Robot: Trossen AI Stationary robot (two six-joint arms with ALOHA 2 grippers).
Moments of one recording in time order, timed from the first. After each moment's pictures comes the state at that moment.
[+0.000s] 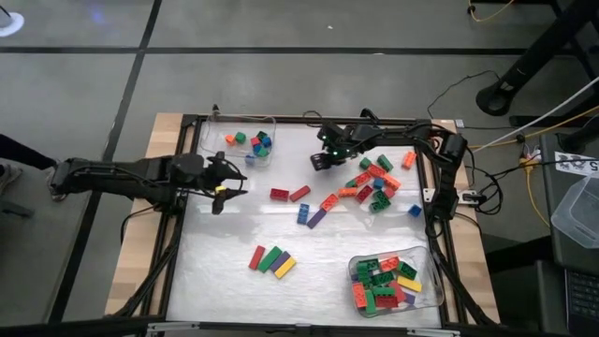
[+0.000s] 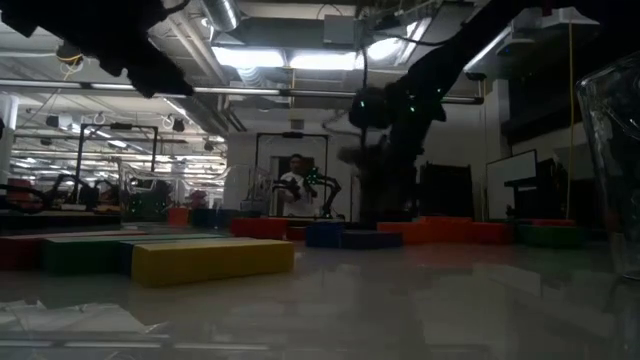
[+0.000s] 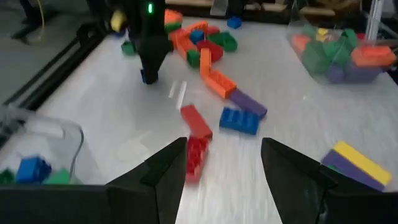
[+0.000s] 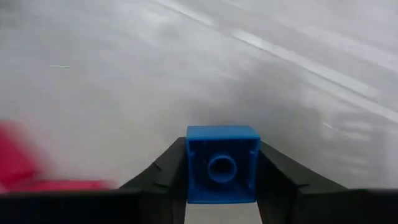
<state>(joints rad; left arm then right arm) 0.05 0.63 0.50 -0.33 -0.09 -0.05 -0.45 1.91 1.23 -0.45 -0.16 0.67</state>
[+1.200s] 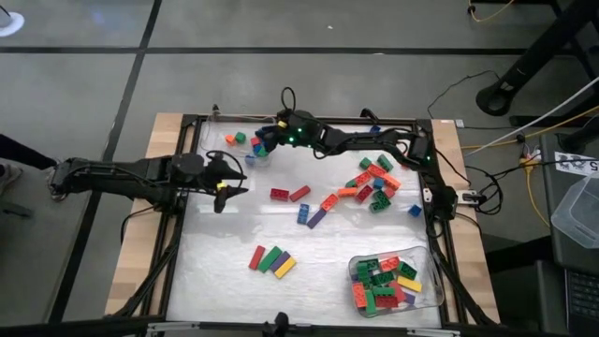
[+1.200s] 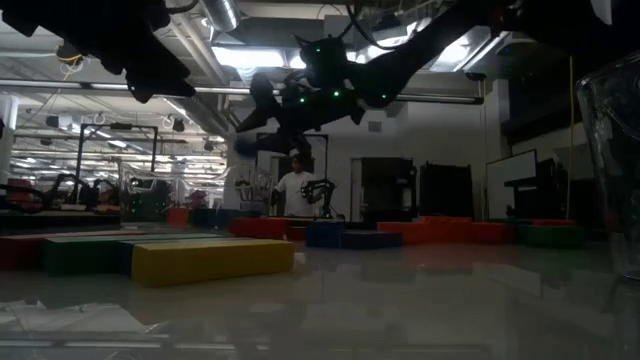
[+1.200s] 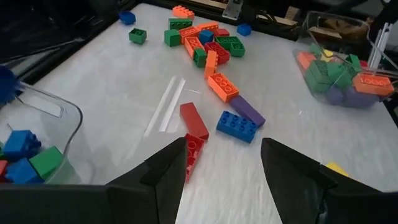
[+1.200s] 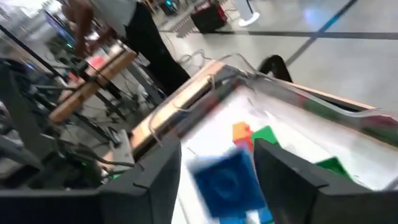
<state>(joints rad) 0.05 0.63 0.50 -0.31 -0.11 -0.21 -0.35 2.20 1.62 0.35 -0.04 0.59</state>
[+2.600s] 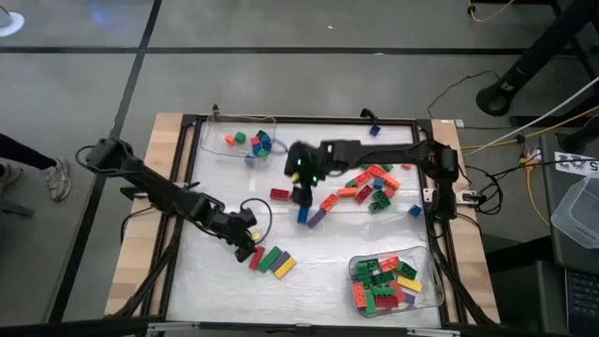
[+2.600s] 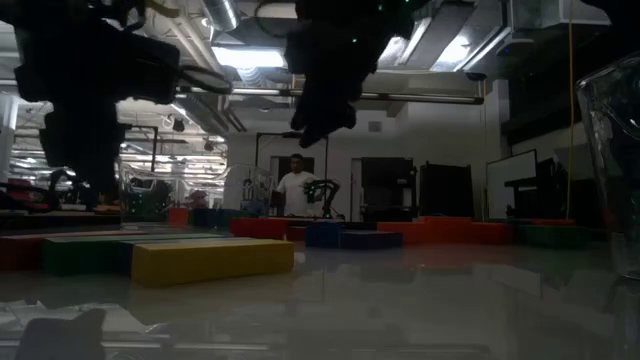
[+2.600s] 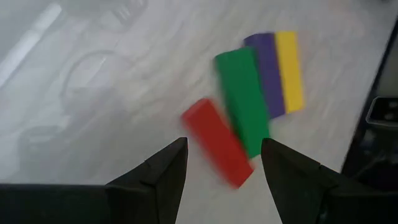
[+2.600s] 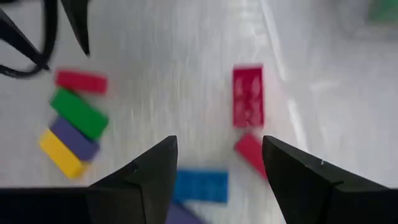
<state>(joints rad) -0.42 1.34 0.65 -0.23 -0.04 -1.06 -0.12 1.96 1.66 -0.68 -0.22 0.11</state>
